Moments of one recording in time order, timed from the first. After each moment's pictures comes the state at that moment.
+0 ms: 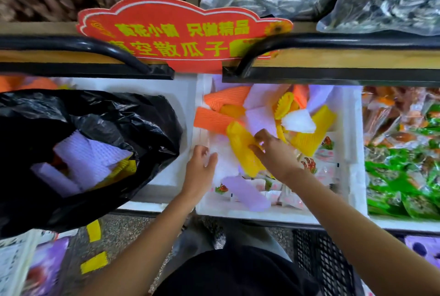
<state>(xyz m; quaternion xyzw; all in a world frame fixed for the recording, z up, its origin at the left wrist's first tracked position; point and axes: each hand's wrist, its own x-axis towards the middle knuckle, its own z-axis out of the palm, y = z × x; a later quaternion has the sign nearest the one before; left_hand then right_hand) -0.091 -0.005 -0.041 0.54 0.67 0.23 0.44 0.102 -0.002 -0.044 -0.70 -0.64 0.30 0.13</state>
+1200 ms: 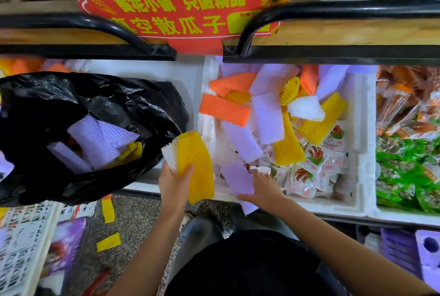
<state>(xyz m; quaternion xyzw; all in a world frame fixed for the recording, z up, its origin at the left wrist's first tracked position) -0.132 -0.060 -0.028 0.34 0.77 0.34 0.43 0.068 -0.083 -0.106 -0.64 -0.63 0.43 -0.09</state>
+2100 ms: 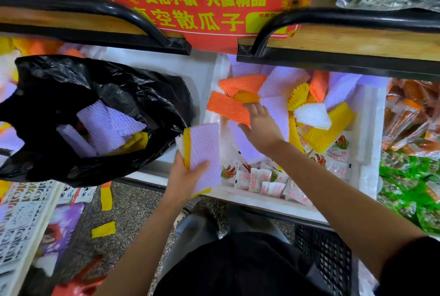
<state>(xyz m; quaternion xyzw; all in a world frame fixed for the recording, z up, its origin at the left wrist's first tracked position) -0.125 -0.062 -0.015 0.37 0.70 0.32 0.52 0.067 0.036 -0.051 -0.63 -0.72 0.26 0.13</state>
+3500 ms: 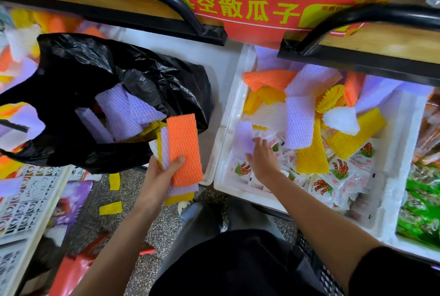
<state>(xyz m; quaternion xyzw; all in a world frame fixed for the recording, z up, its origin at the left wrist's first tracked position) -0.201 -0.077 -0.017 0.22 0.70 0.41 0.54 0.019 -0.013 -0.113 -0.69 -0.63 0.35 -0.02</state>
